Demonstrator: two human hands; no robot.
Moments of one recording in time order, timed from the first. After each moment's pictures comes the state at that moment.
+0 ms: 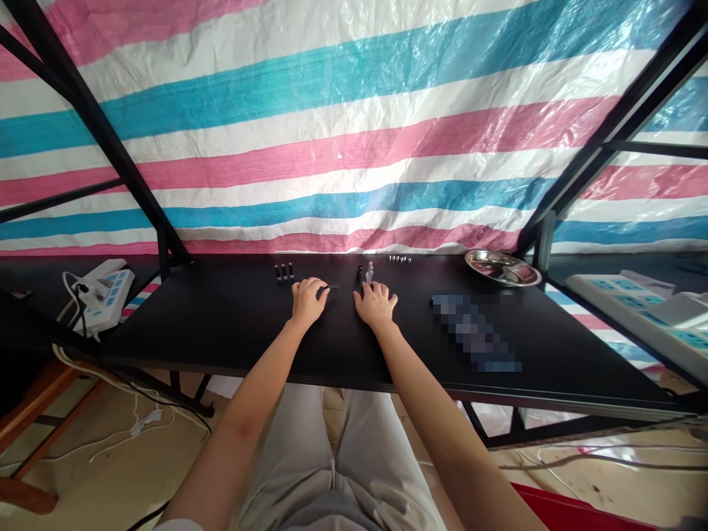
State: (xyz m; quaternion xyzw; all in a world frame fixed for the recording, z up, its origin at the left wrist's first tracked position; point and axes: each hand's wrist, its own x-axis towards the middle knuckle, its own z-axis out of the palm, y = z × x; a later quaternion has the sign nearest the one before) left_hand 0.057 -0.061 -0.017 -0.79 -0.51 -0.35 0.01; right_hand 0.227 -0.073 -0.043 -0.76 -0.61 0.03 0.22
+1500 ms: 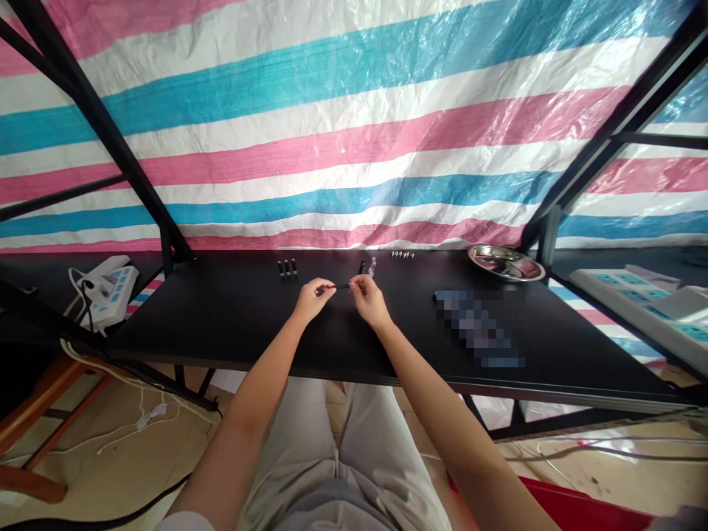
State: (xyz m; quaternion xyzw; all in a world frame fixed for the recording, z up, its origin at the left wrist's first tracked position) left_hand 0.051 -0.061 -0.019 -0.73 -0.45 -0.44 -0.27; right_hand 0.216 -0.087 -0.033 -0.50 -0.64 0.22 0.54
